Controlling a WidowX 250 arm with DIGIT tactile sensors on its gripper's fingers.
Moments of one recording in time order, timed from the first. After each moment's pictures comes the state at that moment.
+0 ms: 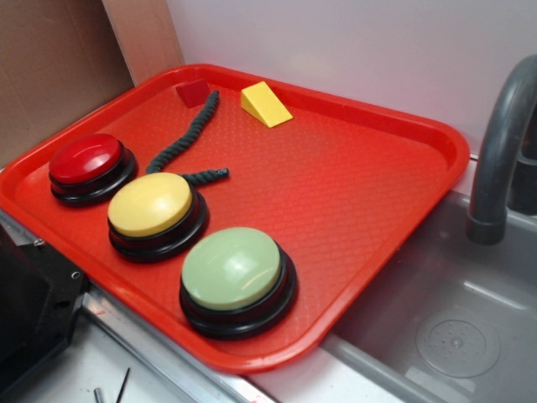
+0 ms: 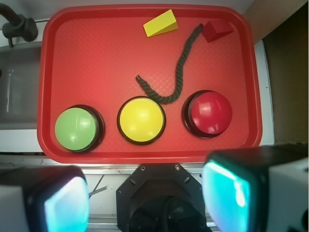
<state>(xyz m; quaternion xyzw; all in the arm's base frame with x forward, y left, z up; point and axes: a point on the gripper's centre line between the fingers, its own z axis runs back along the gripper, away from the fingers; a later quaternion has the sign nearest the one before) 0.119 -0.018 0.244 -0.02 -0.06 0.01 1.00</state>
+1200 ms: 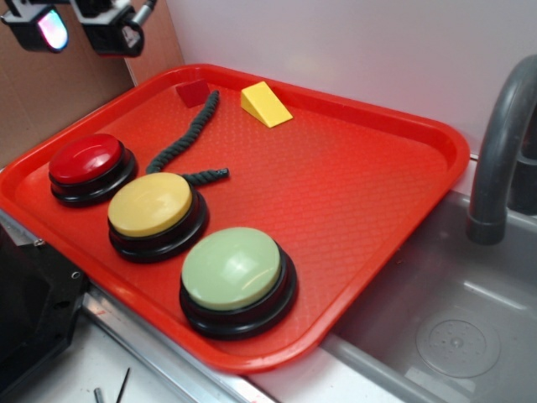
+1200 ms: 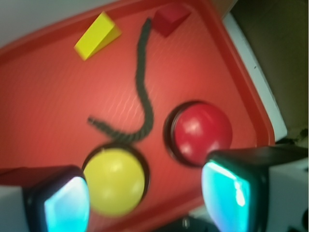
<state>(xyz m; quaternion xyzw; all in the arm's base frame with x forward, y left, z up) 0.183 0.032 0.157 0.02 -0.07 0.22 0.97</state>
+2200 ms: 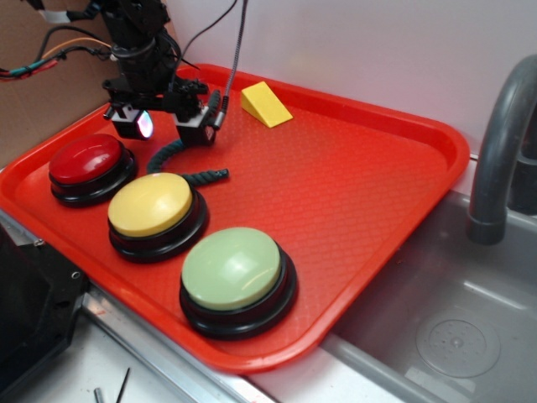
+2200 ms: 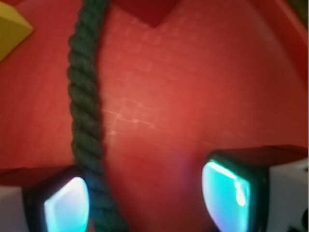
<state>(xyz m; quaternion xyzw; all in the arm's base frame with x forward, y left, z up) 0.245 0.077 0.019 0.05 -0.07 0.24 0.97</state>
